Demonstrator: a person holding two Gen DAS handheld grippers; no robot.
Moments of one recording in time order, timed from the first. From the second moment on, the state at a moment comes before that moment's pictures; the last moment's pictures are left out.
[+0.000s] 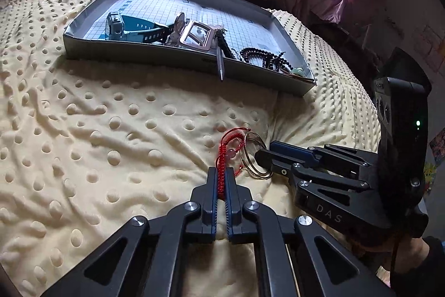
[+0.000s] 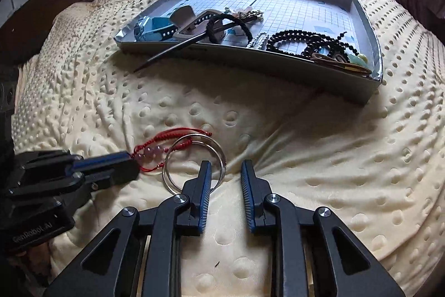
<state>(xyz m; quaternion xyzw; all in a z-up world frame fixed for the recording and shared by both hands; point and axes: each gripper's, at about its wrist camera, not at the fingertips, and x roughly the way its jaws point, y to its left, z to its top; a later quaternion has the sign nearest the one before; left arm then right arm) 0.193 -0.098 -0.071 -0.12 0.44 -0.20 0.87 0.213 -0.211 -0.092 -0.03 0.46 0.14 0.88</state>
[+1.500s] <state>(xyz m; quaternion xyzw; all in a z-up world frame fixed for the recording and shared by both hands) 0.153 -0.060 0.004 -0.17 0.27 -0.20 0.92 0.192 -0.245 -0.031 0.05 0.30 0.12 0.95</state>
